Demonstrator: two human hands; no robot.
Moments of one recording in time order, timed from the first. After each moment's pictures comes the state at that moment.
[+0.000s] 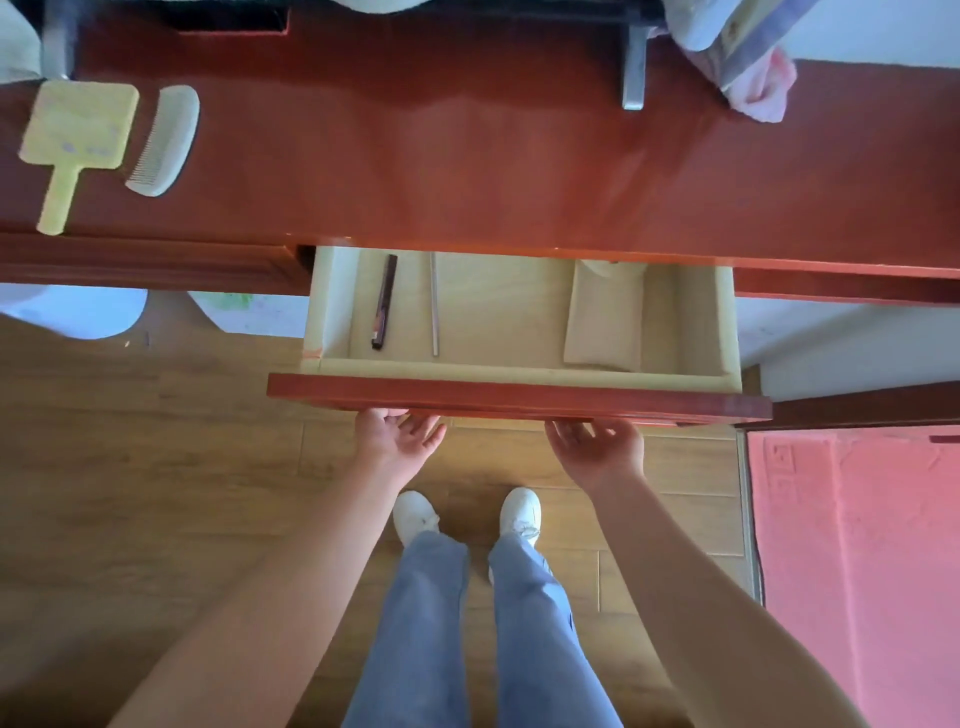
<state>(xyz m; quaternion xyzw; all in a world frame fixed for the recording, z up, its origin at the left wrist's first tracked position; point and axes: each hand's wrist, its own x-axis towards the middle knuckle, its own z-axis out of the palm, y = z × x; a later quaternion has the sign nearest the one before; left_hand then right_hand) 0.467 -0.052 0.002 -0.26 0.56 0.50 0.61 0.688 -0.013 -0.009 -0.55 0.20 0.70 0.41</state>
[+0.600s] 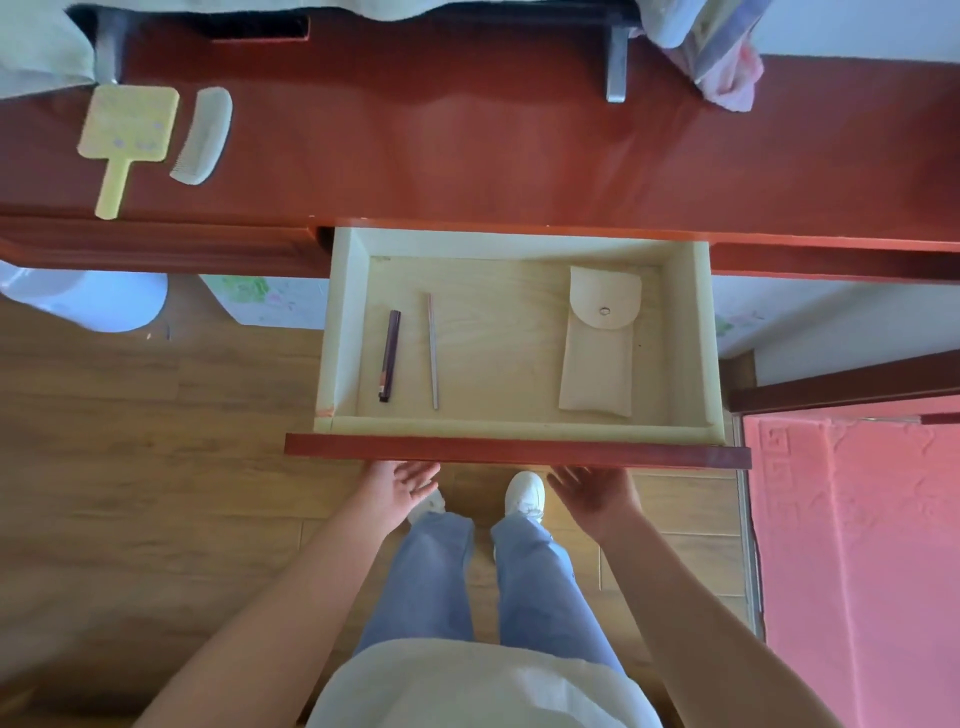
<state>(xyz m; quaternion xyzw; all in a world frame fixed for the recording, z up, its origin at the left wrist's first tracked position) 0.475 -0.140 0.022 -0.21 0.63 0.39 0.64 0.716 -0.099 0.003 -0.59 0.13 0.73 0.32</state>
